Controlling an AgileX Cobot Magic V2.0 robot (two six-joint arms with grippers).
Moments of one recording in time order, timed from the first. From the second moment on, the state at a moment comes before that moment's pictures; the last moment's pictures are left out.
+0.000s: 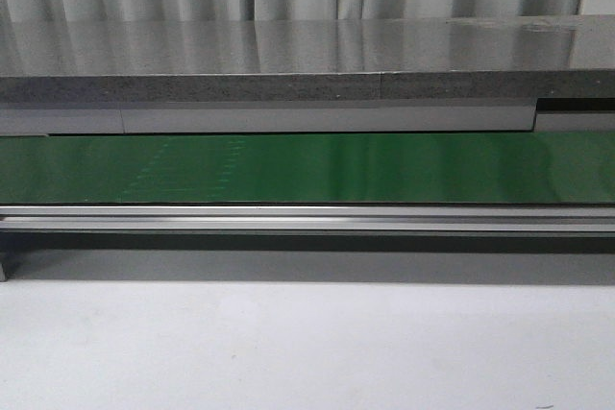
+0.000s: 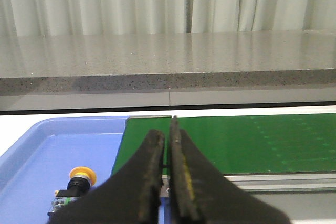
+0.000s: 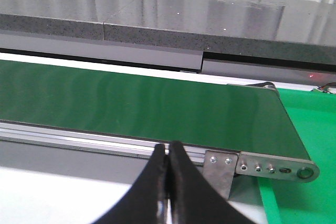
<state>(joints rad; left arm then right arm) -0.08 -0.01 0.00 0.01 0.05 0.06 0.06 -0.01 0.03 -0.05 0.15 0.03</state>
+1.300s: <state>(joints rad) -0.08 0.55 -0.81 0.02 0.89 0.06 0.06 -0.01 0.03 -0.05 0.15 0.03</state>
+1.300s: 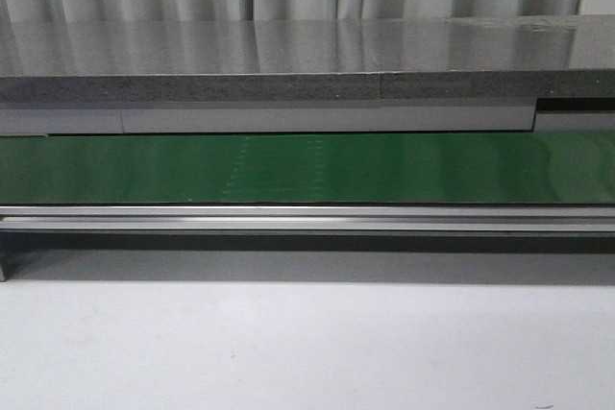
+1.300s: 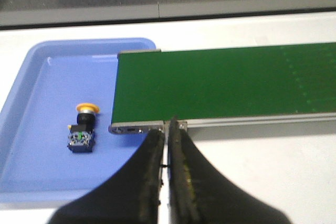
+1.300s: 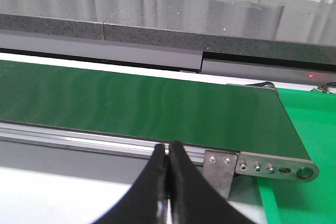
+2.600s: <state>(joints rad) -0.03 0.80 -0.95 0.07 0.94 0.06 0.06 -0.01 0.03 -0.05 0.15 0.03</state>
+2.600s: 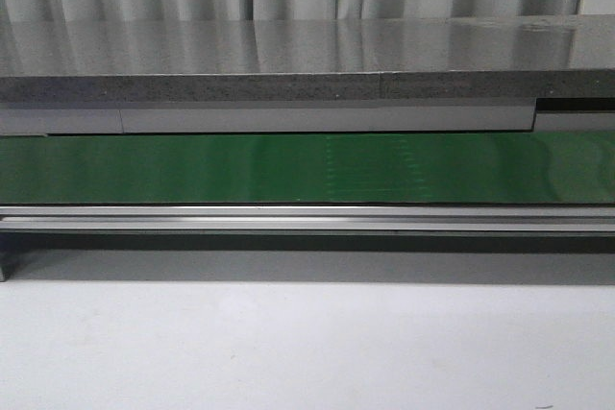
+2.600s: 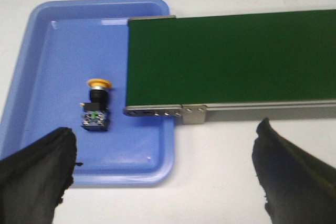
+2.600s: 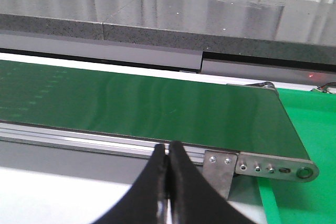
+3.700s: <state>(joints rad) 0.30 1.76 -1.26 0.08 0.79 0.06 0.06 -0.01 0.03 -0.05 0.15 0.03</state>
